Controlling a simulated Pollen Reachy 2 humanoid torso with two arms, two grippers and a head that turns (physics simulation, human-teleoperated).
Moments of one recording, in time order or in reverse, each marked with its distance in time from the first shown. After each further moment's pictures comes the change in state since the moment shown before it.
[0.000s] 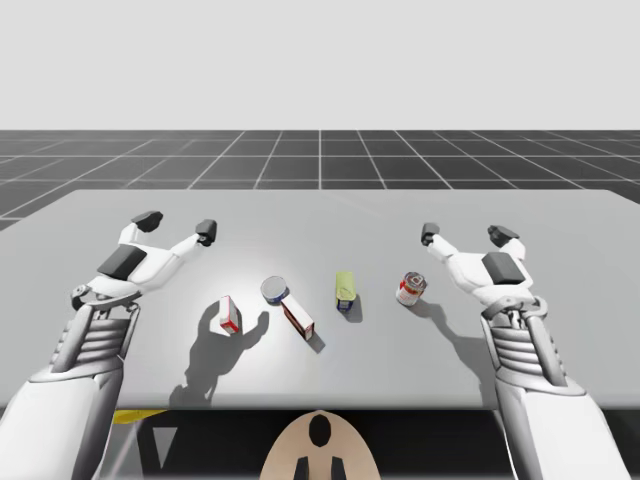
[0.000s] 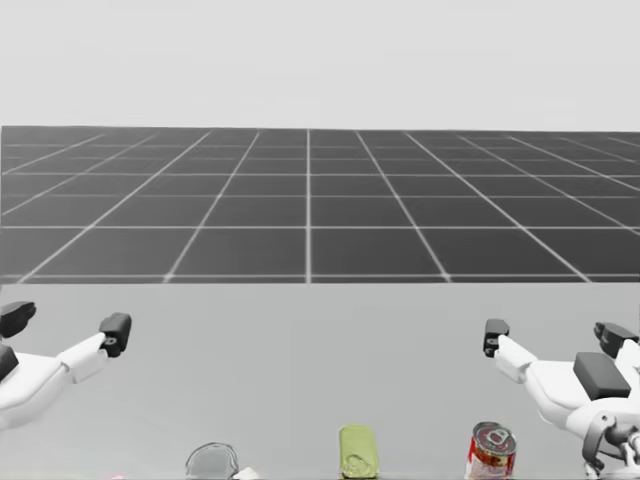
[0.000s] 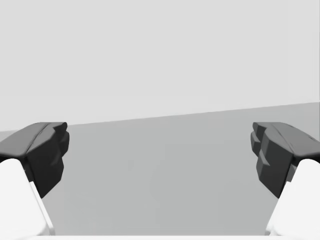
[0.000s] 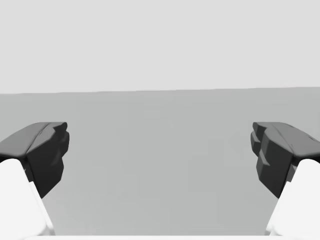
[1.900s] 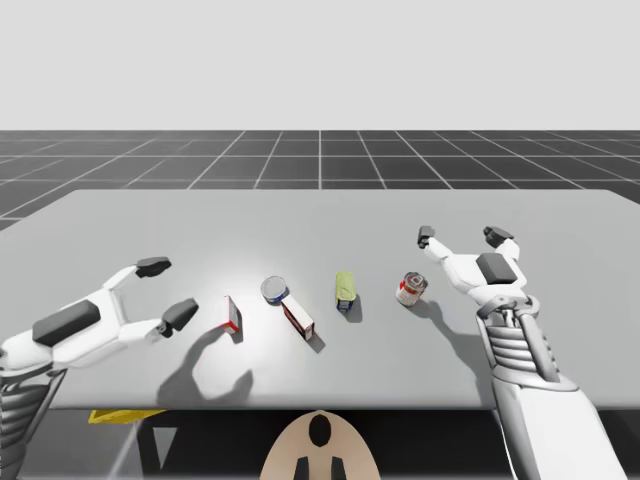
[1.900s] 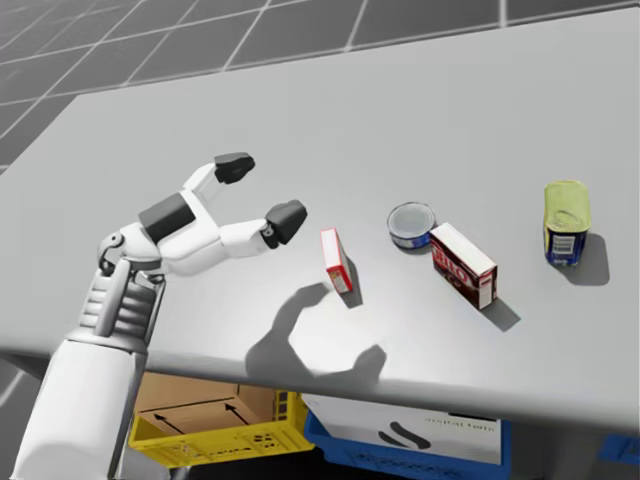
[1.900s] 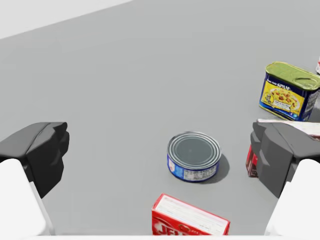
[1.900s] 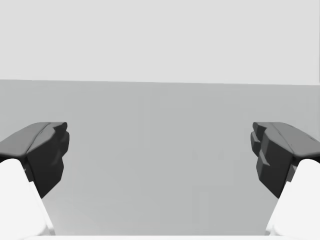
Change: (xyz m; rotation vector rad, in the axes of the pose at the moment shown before) left arm 0.005 0.027 0.082 -0.526 0.231 0.028; right arm -0.007 0.002 -0.004 0.009 0.019 0.042
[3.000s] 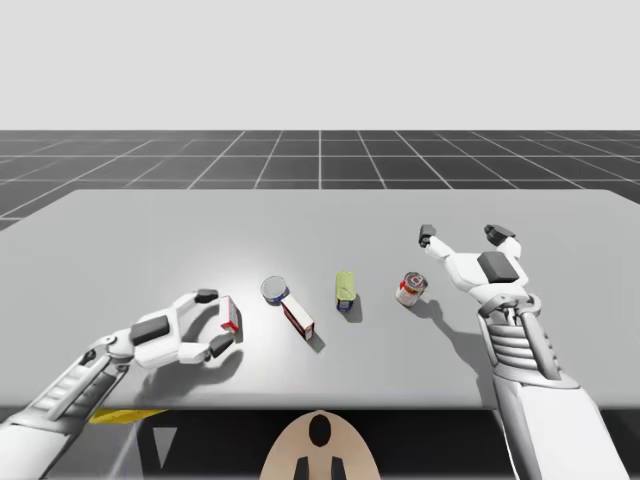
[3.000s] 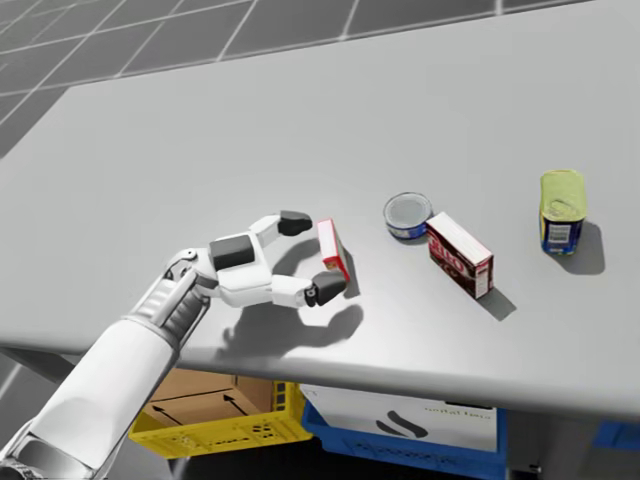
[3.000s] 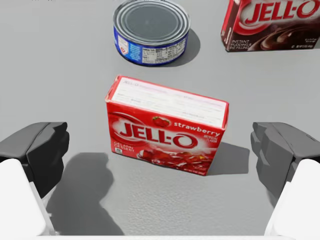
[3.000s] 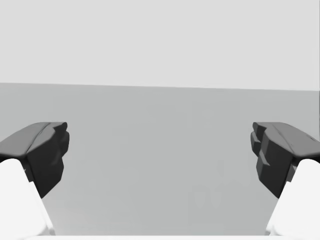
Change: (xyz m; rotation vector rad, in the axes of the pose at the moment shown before) left arm -0.090 0.013 -0.036 -0.220 0.264 0.024; right arm 0.000 -0.003 -0.002 0.006 -0.012 0.005
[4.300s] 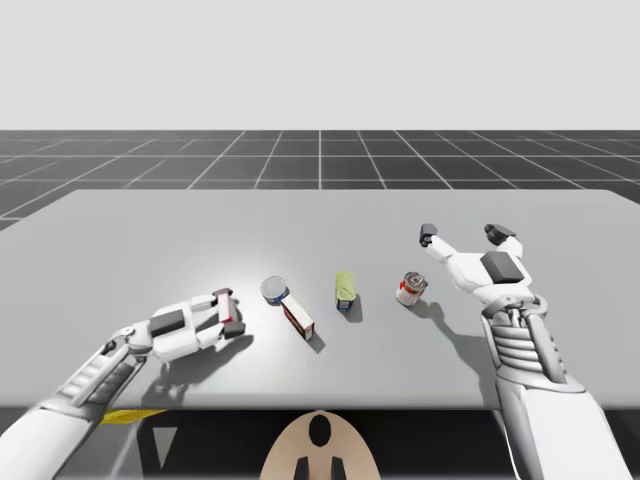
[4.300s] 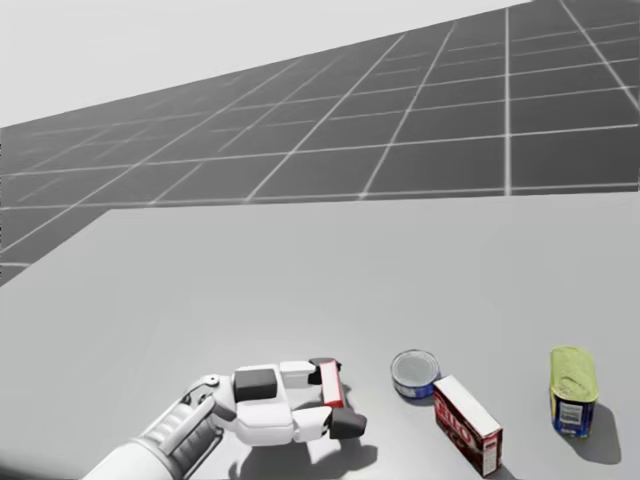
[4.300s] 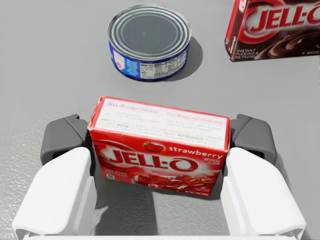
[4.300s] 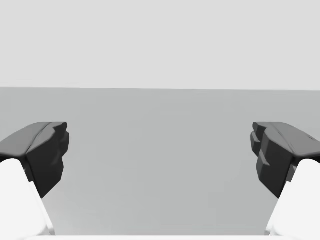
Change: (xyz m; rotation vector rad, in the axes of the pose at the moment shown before) left arm 0.007 -0.001 -0.024 0.002 0.025 -0.038; right arm 0.005 -0.001 0.003 0.025 -0.003 -0.031
